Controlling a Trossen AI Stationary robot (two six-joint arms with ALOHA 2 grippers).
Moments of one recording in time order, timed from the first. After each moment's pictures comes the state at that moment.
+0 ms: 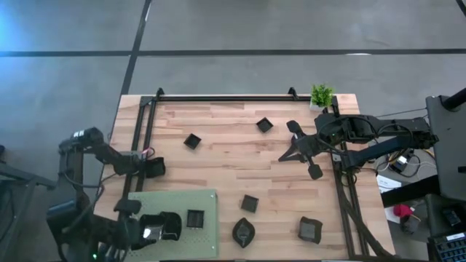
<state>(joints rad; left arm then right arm) -1.22 1.50 1.73 -1.35 -0.37 -1.07 0.08 1.03 1.14 -0.60 -0.21 -0.19</state>
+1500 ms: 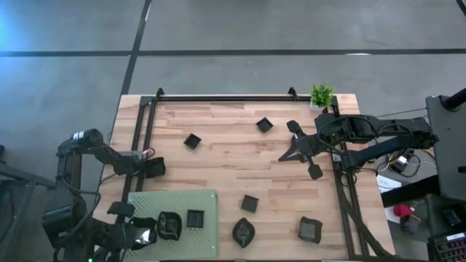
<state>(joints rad) -1.27 1.50 1.71 -1.39 -0.24 -1.12 0.08 1.03 1.14 -0.59 -0.21 -0.19</state>
